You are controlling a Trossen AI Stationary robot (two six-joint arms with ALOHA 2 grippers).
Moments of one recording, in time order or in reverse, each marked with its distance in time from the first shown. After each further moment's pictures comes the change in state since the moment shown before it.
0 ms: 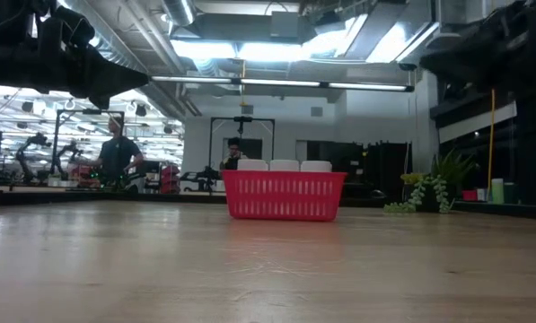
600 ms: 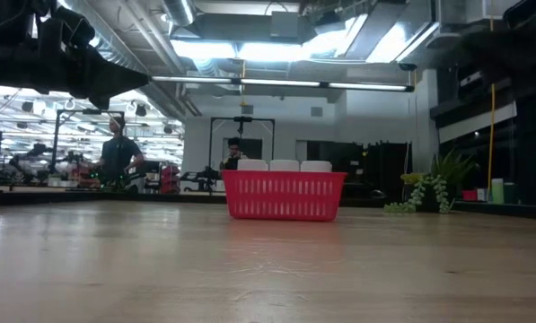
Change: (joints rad) left arm 0.000 0.000 0.000 -0.002 0.000 0.000; right arm 0.293 -0.220 0.000 -0.228 -0.002 0.125
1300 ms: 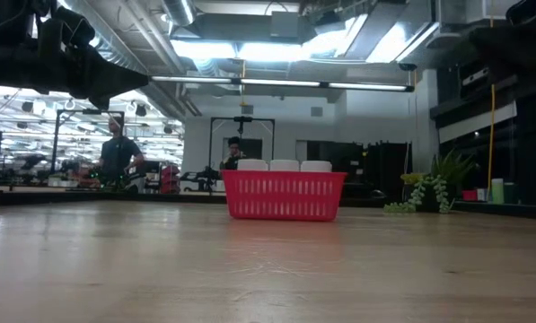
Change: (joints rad) left arm 0.000 0.000 0.000 -0.004 0.000 0.000; right arm 0.062 0.002 0.000 0.000 0.000 0.006
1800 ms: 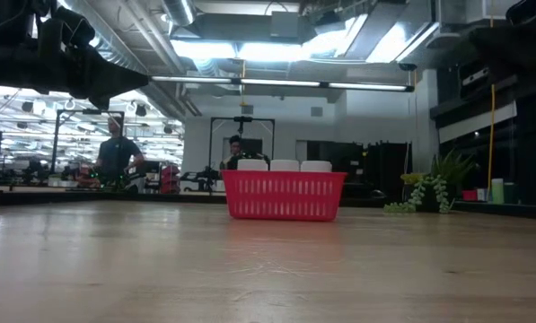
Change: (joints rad) left arm 0.000 0.000 0.000 0.000 0.000 0.000; right arm 0.000 0.000 0.000 0.000 0.000 -0.003
